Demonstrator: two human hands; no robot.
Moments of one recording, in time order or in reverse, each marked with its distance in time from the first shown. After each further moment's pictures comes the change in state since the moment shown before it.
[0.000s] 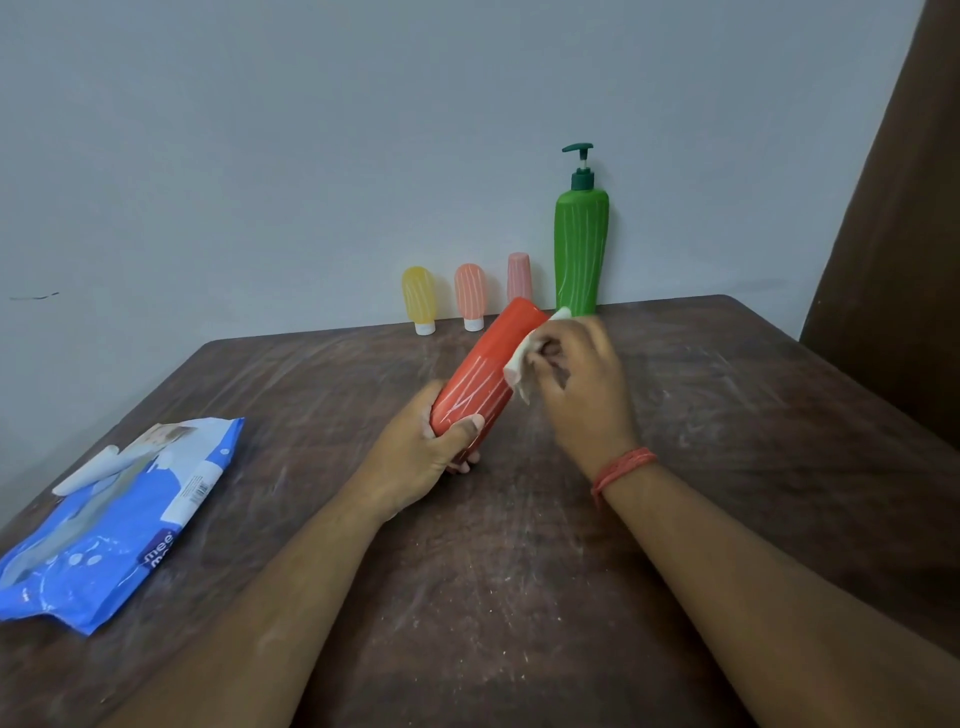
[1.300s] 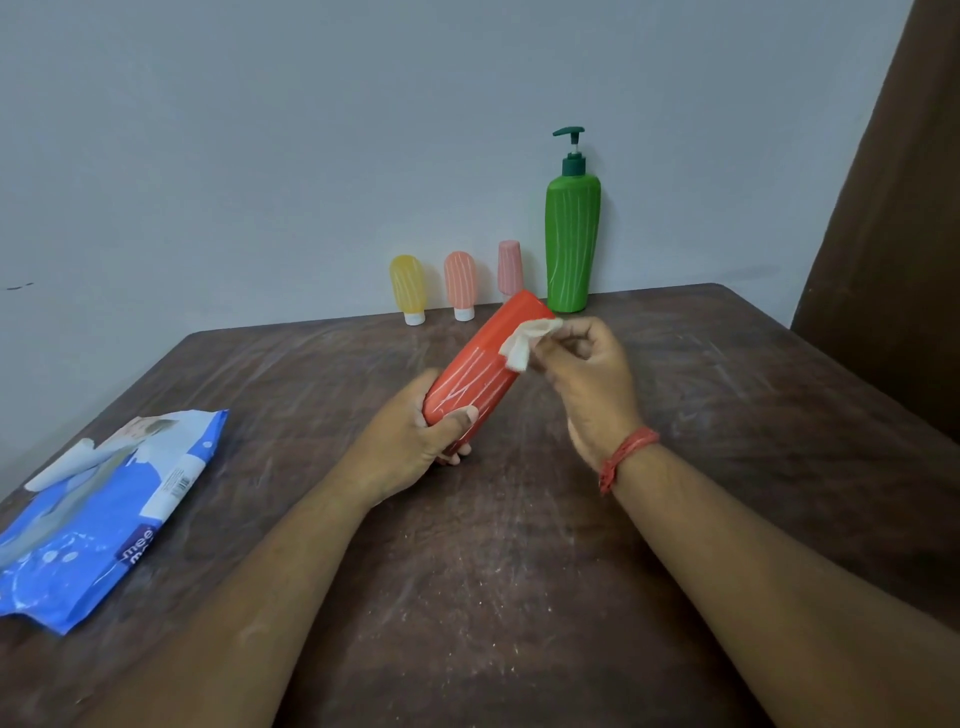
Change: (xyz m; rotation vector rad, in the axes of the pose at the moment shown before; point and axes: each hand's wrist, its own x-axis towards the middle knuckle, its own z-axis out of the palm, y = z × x) left_hand 0.003 0.007 -0.002 0.063 -0.050 -0.046; right_hand 0.000 0.004 0.001 0.759 0.074 0.642
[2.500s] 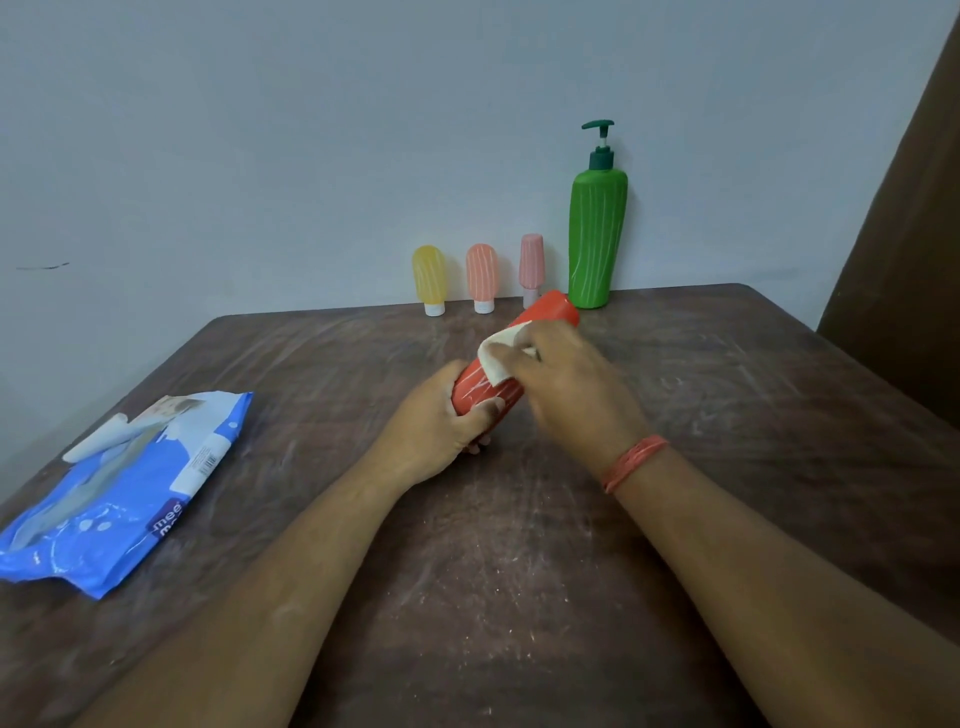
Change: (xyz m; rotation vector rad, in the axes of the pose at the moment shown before) left_hand 0.001 0.003 0.007 0.155 0.094 0.060; right_hand -0.006 0.001 0.006 -1.183 -0.330 -0.966
